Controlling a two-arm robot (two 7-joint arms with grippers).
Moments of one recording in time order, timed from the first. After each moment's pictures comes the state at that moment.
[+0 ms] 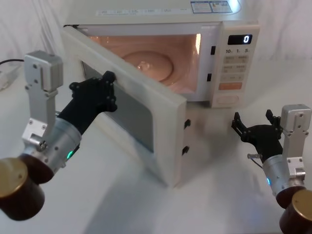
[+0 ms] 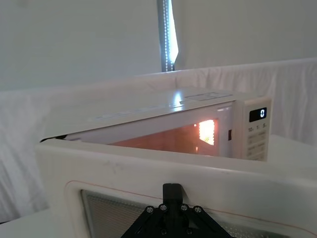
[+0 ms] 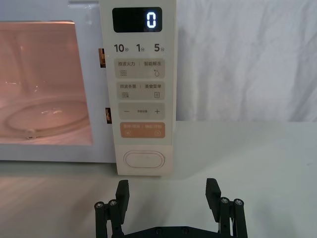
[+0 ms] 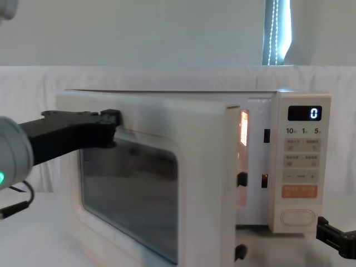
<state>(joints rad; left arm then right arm) -0.12 0.26 0.19 -1.80 -0.22 0.16 -0.23 0.11 0.00 -0.06 -1.37 0.02 -0.14 0.03</state>
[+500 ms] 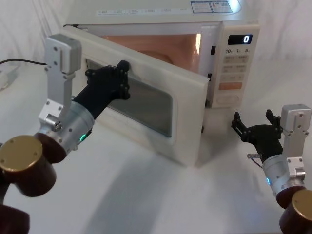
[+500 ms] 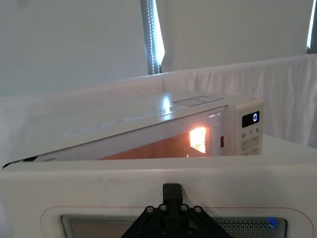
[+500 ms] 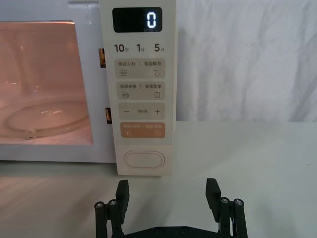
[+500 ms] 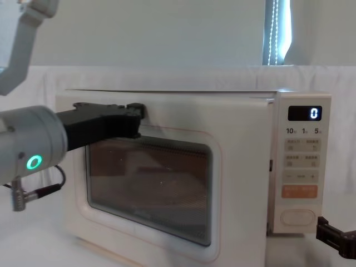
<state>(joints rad) -0.26 0.26 0.25 -1.68 -0.23 0.16 -0.27 0.11 0.00 -0.06 -1.37 0.02 -0.14 0.03</state>
